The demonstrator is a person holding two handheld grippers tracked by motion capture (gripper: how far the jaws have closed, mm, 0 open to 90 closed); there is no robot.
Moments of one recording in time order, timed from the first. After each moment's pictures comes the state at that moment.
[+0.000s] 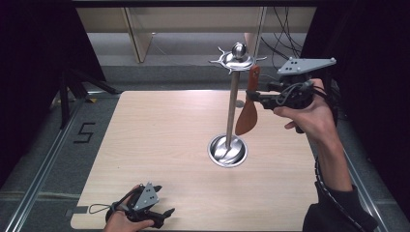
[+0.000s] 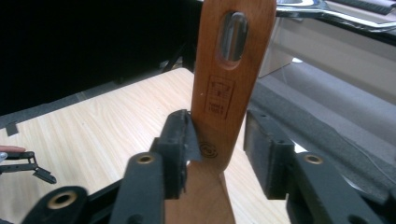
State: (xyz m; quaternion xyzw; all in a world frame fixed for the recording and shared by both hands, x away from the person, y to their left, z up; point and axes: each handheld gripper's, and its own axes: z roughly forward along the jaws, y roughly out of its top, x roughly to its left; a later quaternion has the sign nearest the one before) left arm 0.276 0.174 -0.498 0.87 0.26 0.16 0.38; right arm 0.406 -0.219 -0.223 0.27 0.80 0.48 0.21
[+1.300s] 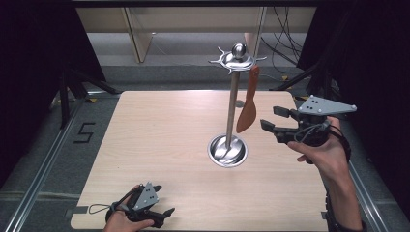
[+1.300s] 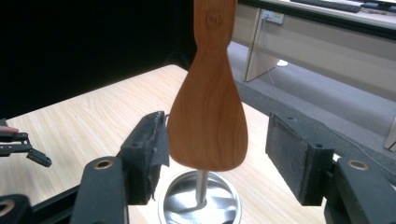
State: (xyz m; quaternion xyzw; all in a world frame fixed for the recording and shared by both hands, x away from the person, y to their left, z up) left arm 0.277 0.173 -0.499 0.87 0.27 0.17 0.38; right arm 0.363 -0.258 -0.285 0.30 0.77 0.51 0.22
